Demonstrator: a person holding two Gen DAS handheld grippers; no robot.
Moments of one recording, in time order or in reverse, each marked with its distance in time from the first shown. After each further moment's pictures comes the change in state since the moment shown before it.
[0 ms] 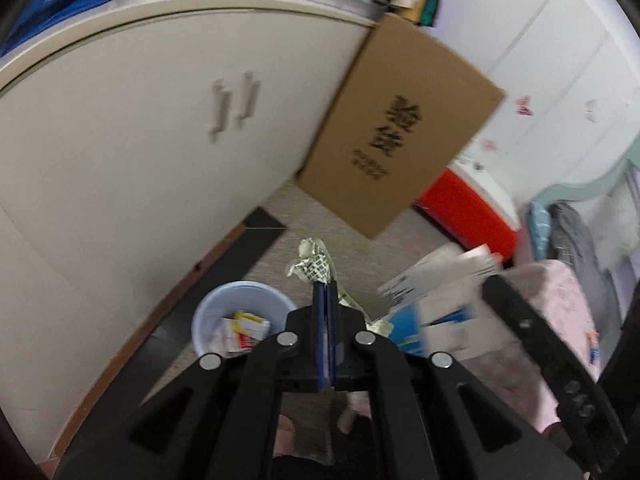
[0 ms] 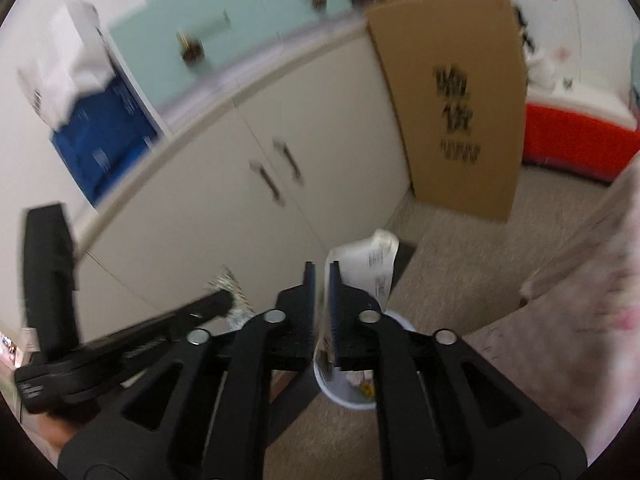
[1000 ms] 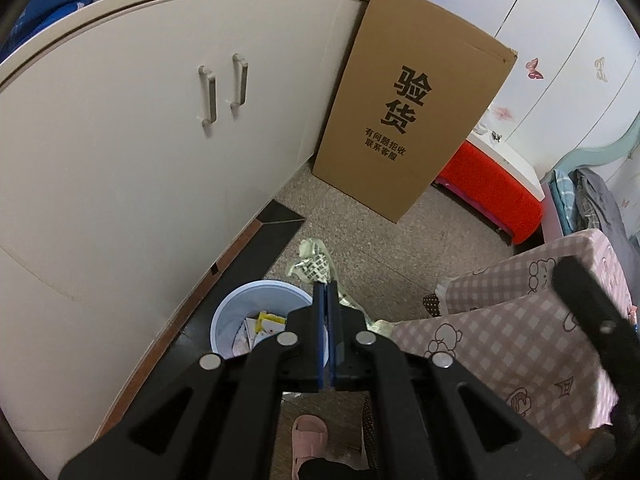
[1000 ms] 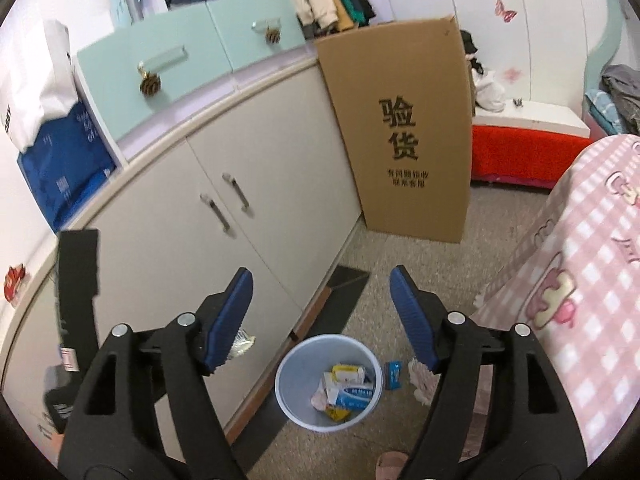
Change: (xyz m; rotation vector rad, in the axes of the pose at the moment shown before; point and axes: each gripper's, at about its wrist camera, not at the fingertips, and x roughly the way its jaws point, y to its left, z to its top) left arm 0.048 -0.018 -0.004 0.113 0.037 0.072; right arm -0.063 -0.026 0.001 0.055 -0.234 -0.121
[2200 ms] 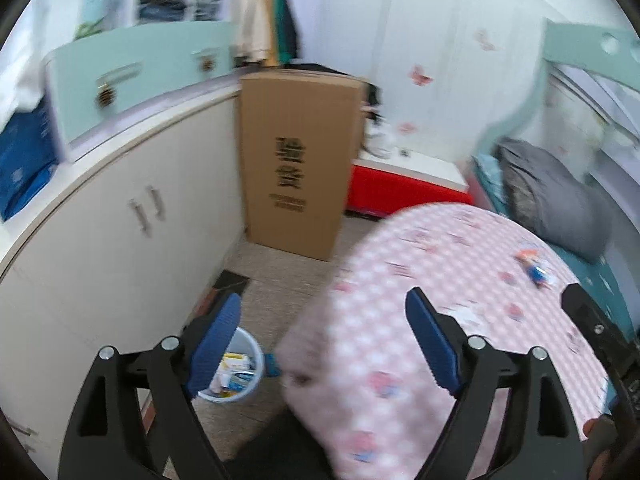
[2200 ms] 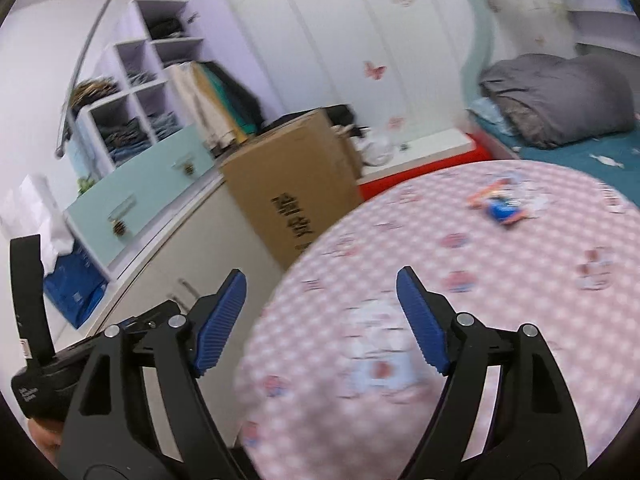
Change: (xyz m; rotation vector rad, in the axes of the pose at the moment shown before) left arm -0.205 -0.238 -0.089 0.311 -0.217 -0.082; right arm -0.306 -0.200 -0.015 0.284 -0.260 -0.183
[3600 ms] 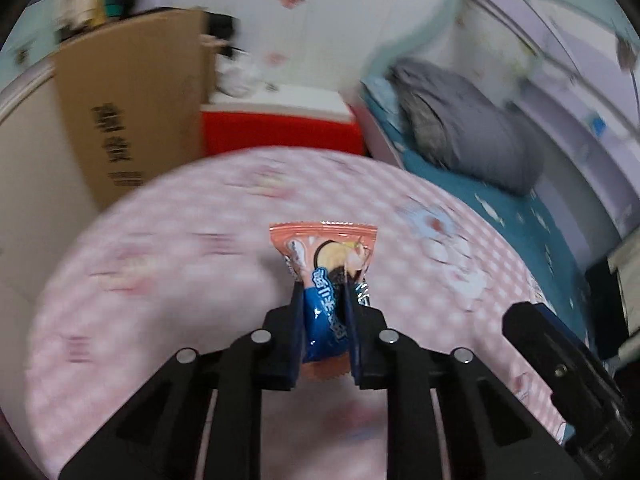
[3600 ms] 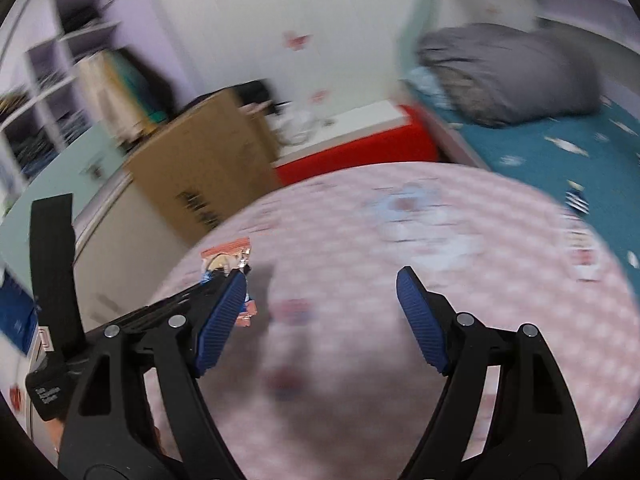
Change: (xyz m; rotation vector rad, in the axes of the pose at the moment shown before) left arm 0.185 -0.199 0.032 0.121 0.204 -0.304; right arm 0.122 -0.068 0.056 -0.042 0.161 -0.117
